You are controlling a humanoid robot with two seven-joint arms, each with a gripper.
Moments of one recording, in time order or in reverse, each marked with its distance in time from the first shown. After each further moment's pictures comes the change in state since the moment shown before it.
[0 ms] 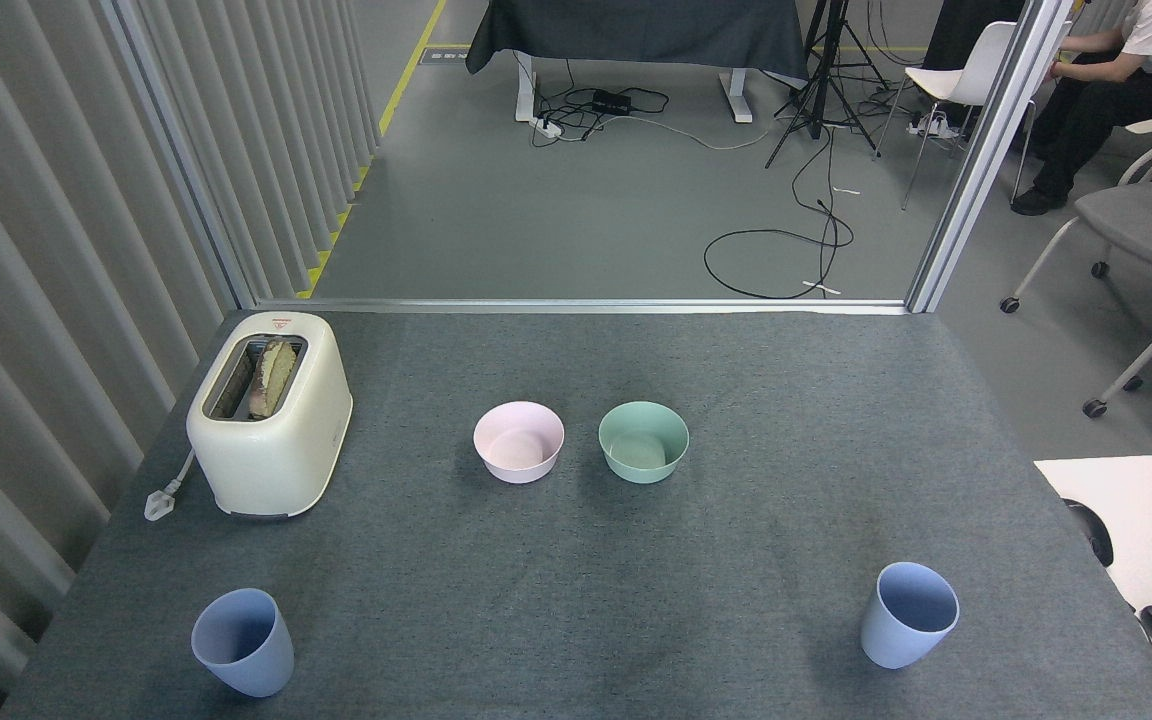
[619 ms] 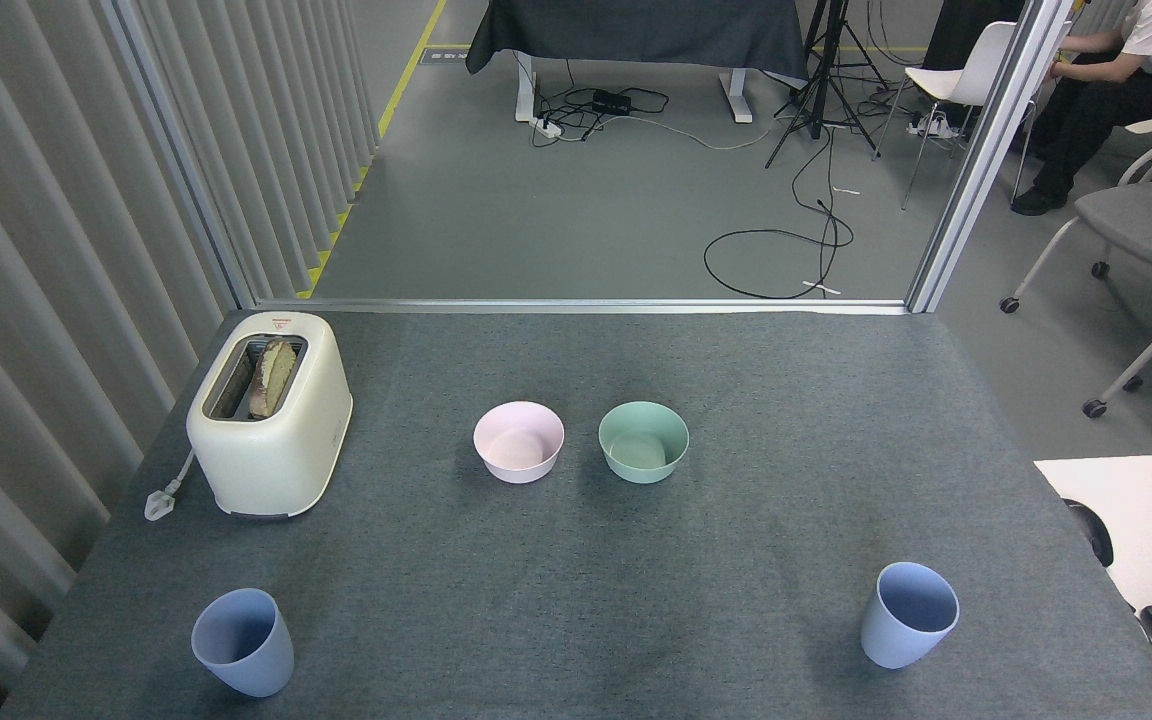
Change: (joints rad) left arm 0.058 0.042 0.000 -0.055 0.000 -0.021 0.000; right arm -0.006 0.001 0.000 -0.010 0.000 0.001 0.016
